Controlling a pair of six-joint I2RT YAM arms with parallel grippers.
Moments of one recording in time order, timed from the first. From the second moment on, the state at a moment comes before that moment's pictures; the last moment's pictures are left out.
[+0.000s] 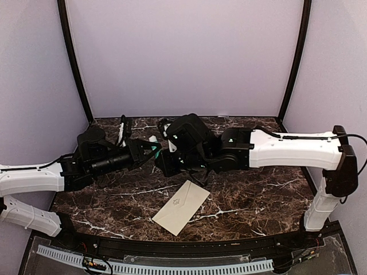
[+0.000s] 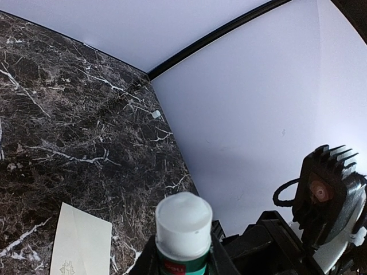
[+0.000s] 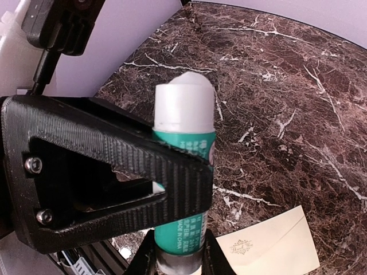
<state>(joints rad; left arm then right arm) -0.87 1.11 0.65 0.31 0.12 -0.99 1.26 1.75 1.56 -0.45 0.25 0.57</state>
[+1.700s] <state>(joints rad) -0.89 1.07 0.68 0.67 0.63 -0.94 1.21 1.43 0.93 0.63 -0.43 0.73</state>
